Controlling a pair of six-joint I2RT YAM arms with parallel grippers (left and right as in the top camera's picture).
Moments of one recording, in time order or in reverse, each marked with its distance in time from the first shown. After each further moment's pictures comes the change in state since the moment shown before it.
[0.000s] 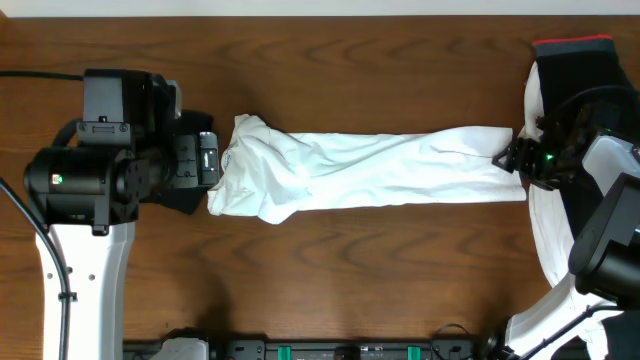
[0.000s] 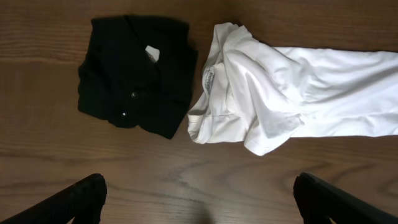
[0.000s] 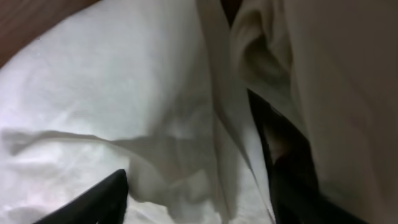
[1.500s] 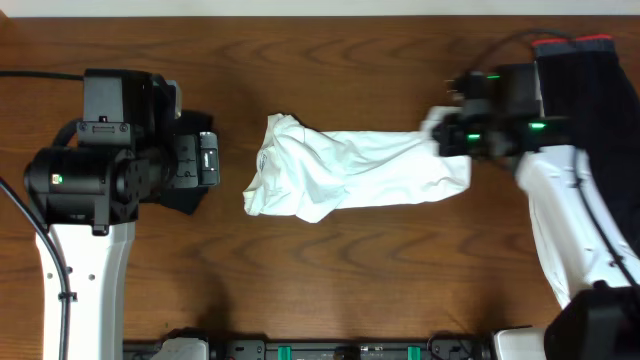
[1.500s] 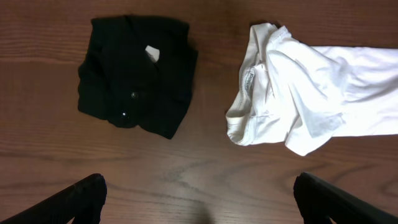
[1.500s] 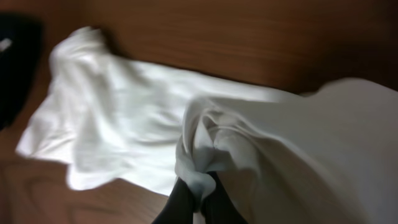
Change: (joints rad) left arm 0.000 0.000 0.000 0.000 0.000 0.000; right arm 0.562 -0.393 0.023 -0.012 0.067 0.107
